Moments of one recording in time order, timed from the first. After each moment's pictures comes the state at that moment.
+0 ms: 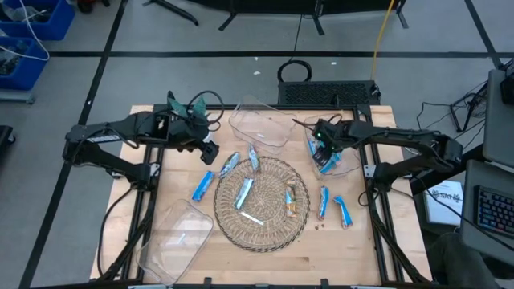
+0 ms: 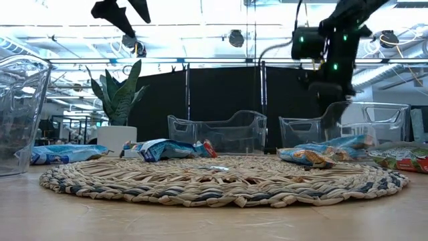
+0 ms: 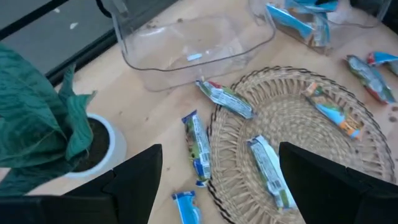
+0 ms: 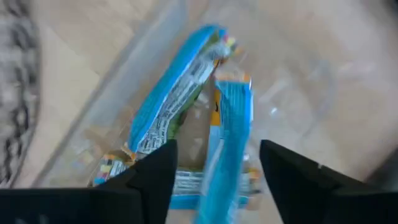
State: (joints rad) left arm 0.04 1.26 1.45 -1.16 -0.31 -0.68; right arm -0.44 1.27 0.82 -0.87 0.21 0.27
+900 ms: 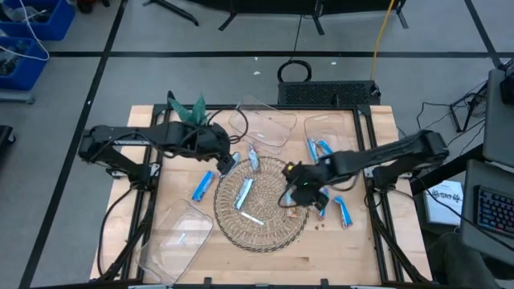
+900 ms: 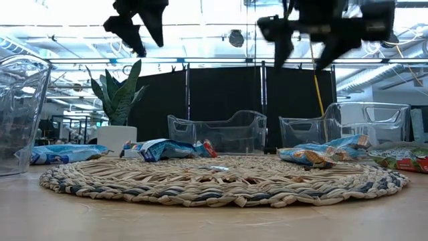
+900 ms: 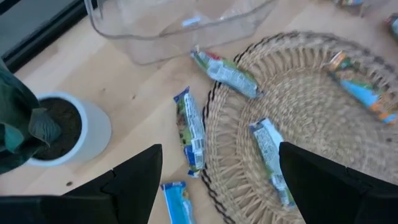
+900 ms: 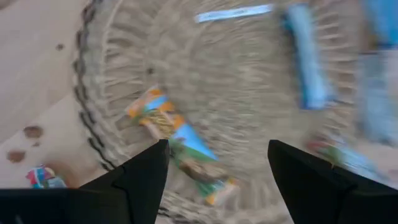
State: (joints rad) left arm 0.01 1.45 1.45 -1.15 -0.30 -0.76; right arm 0.17 1.48 1.11 -0.70 -0.05 -0.70
